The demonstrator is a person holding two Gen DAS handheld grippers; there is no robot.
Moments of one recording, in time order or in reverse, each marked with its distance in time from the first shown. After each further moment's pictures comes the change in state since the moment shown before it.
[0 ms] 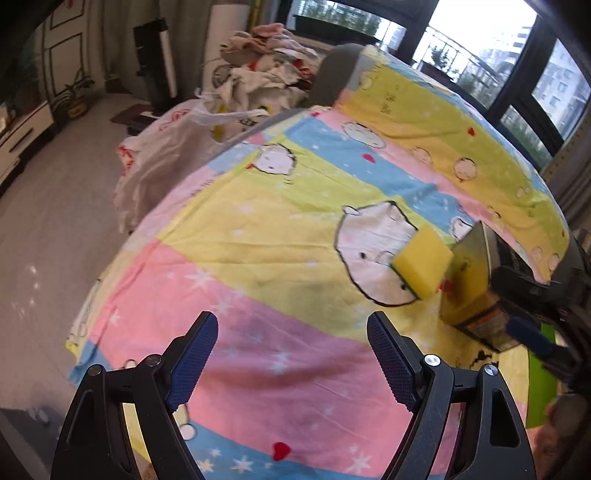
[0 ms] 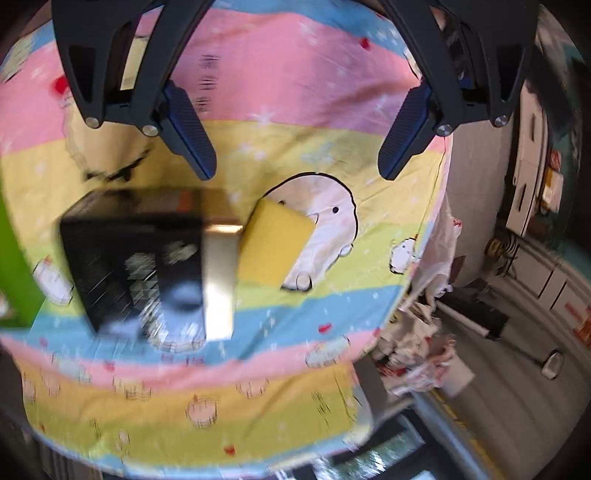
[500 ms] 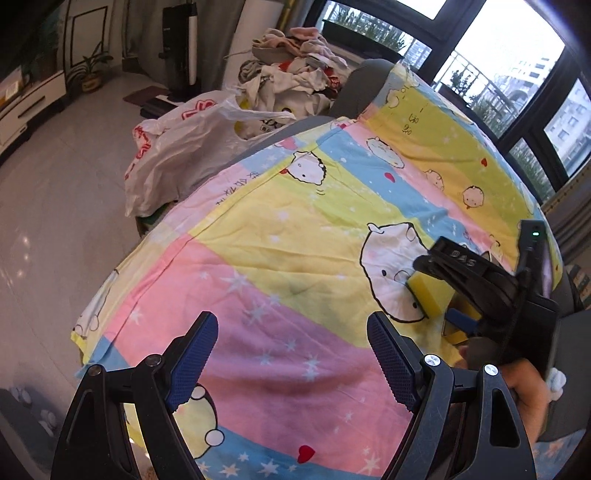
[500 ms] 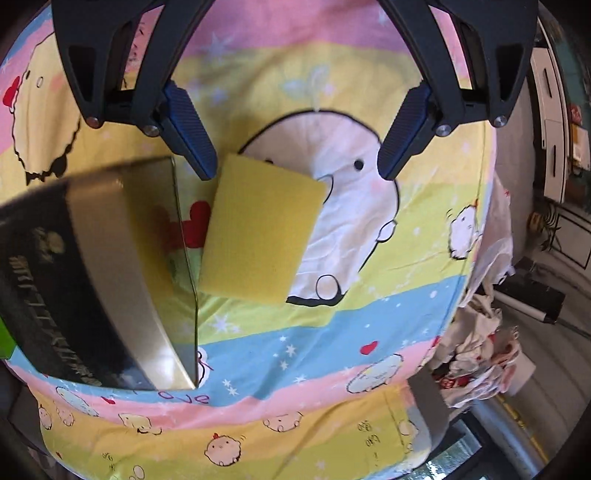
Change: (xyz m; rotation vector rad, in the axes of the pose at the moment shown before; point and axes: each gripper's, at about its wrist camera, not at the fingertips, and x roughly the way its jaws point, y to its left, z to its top) left arm -0.006 0.041 0.008 -0.107 -0.002 -0.053; right arm 0.093 0.020 0.024 0.097 0.023 -0.171
